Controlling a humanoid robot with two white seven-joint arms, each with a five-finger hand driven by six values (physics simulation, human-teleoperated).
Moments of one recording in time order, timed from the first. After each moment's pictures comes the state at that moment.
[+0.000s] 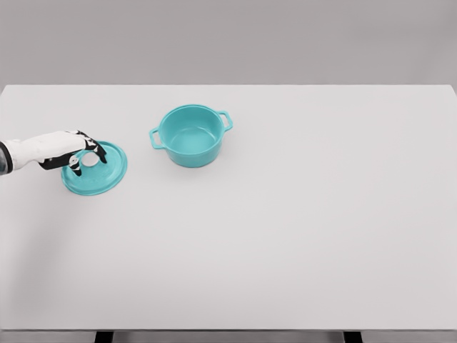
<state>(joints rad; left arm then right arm) -0.67 0.80 -0.69 -1.02 -0.30 -0.59 -0.47 0.00 0.00 0.12 0.11 0.07 -0.28 0.38</state>
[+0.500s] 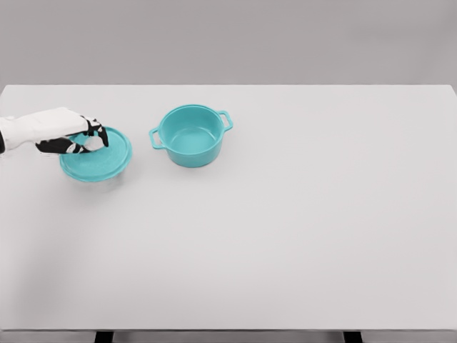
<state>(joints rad) -0.73 0.86 -0.70 -1.17 -0.26 -0.61 -0.49 0.00 0.00 0.12 0.11 0.07 -0.28 0.38</state>
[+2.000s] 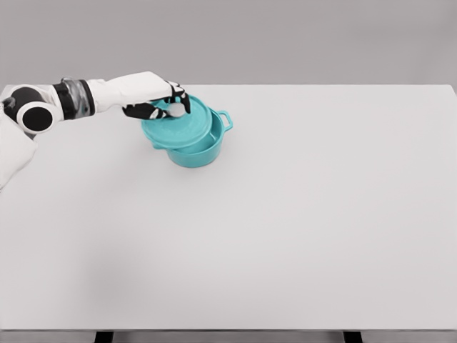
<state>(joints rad) -0.92 0.51 -0.73 -1.03 -0.34 -0.61 -0.50 0.00 0.00 0.12 0.11 0.07 -0.28 0.38</state>
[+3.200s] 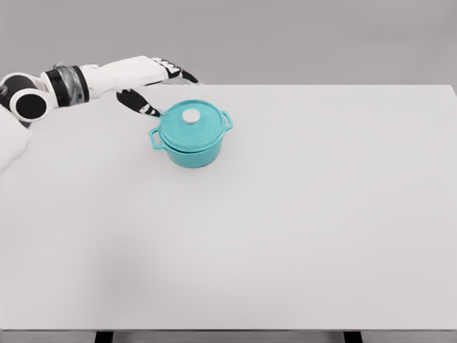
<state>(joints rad) -0.95 0.53 -0.72 -1.01 -0.30 -0.61 -0.49 0.00 0.00 0.12 0.11 0.07 -0.28 0.38</state>
